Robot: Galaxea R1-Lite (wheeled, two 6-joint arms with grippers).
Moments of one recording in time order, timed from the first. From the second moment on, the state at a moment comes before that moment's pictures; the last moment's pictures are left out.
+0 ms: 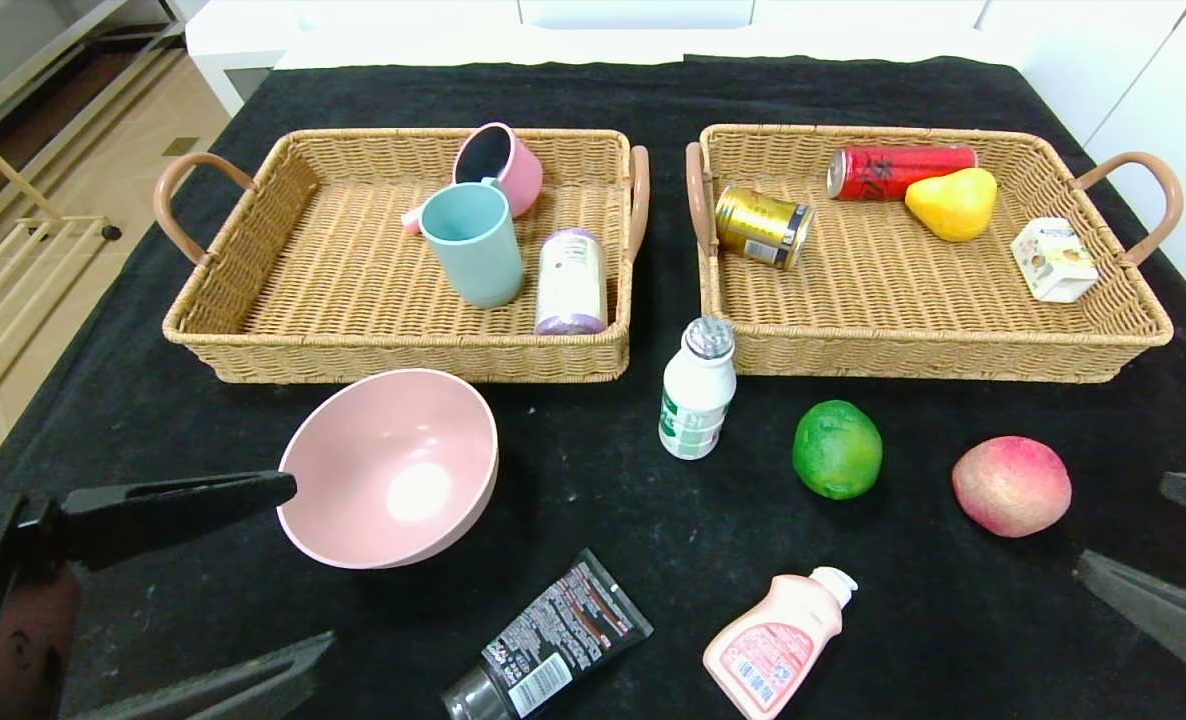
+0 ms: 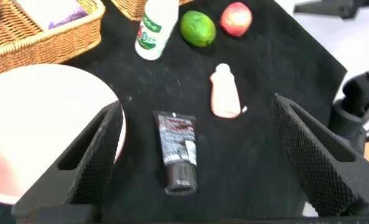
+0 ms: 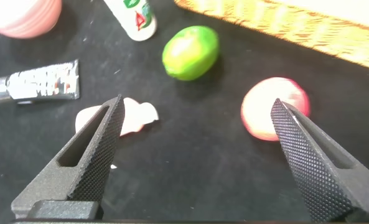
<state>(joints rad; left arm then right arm) -0.45 0.93 -0.59 -0.25 -0.46 0.00 0.48 0.90 -0.51 -0.23 0.04 -0.01</state>
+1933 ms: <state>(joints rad) -0.48 1.08 -0.58 -0.44 -0.28 -0.03 0.42 0.99 -0.54 -0.23 0.03 -0.04</state>
